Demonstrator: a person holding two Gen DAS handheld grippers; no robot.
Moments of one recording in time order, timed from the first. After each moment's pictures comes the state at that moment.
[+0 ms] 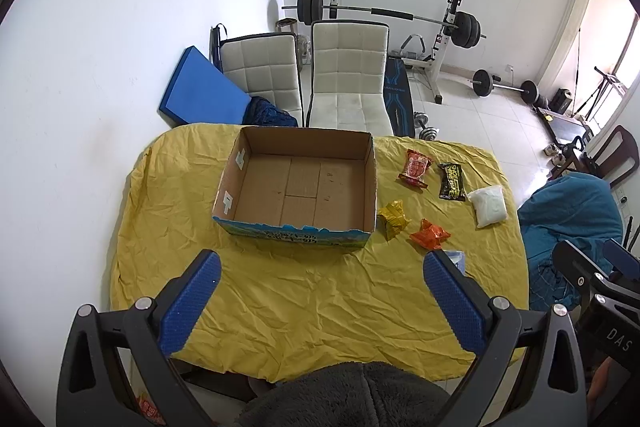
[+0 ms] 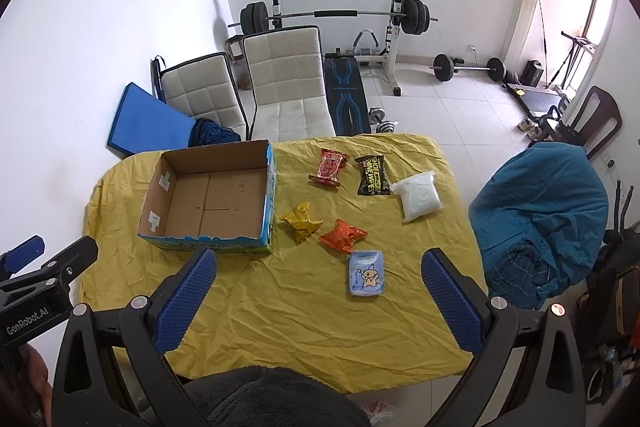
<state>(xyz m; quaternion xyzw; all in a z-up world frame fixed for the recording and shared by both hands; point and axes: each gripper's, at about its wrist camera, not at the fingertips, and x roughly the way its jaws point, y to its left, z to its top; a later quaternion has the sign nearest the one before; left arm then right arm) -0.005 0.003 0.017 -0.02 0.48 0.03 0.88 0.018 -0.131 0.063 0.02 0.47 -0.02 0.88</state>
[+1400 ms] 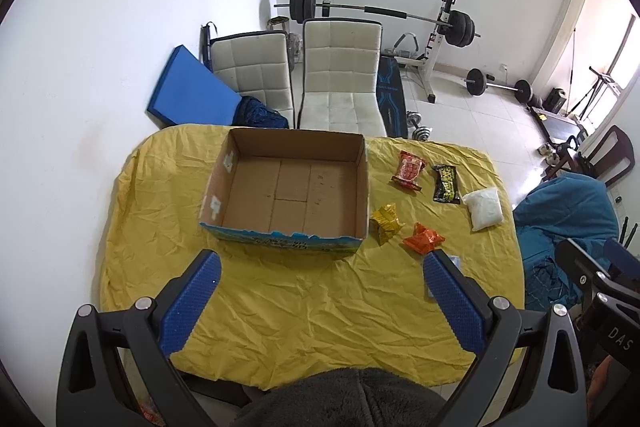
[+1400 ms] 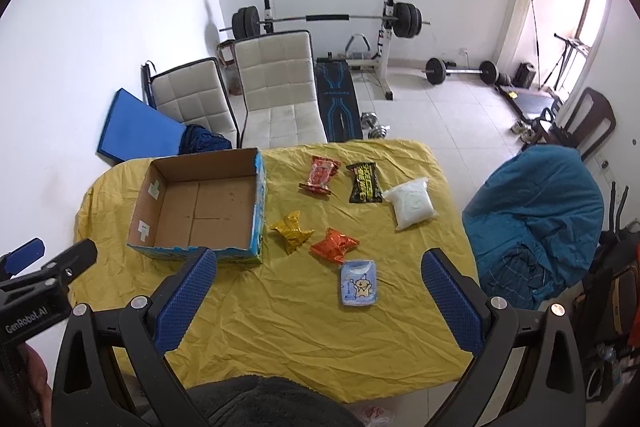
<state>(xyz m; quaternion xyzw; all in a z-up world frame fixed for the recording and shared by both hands) 0.007 -0.008 0.008 -0.02 0.48 0.01 0.88 0.034 -0.145 0.054 0.02 0.46 -0.04 0.88</state>
